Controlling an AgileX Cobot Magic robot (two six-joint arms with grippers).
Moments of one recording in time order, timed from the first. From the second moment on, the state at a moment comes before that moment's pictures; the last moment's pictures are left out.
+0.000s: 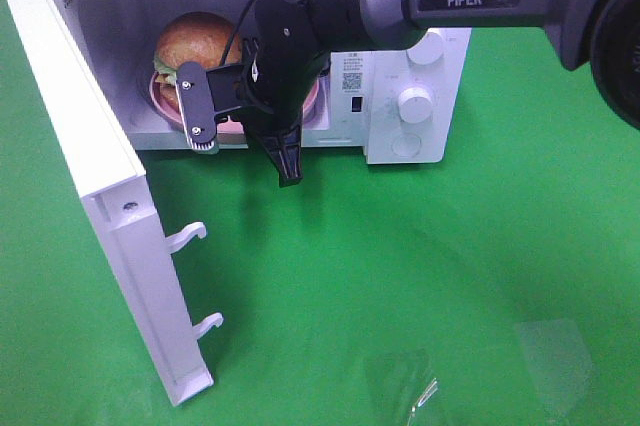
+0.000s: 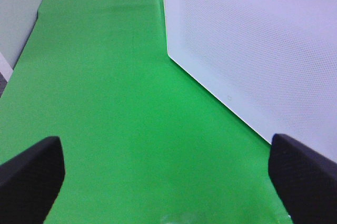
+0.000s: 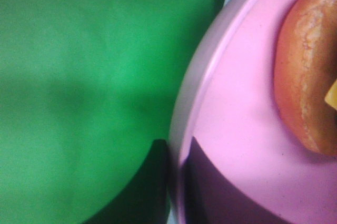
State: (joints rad) left arm 0.07 -0.01 -0.50 -0.15 1.04 0.19; right arm 0.70 2.30 -1.79 -0.17 0.55 -1.13
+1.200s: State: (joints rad) left arm 0.07 -0.01 -0.50 -0.15 1.04 0.19; right arm 0.70 2.29 -1.81 -0.20 0.54 -1.09
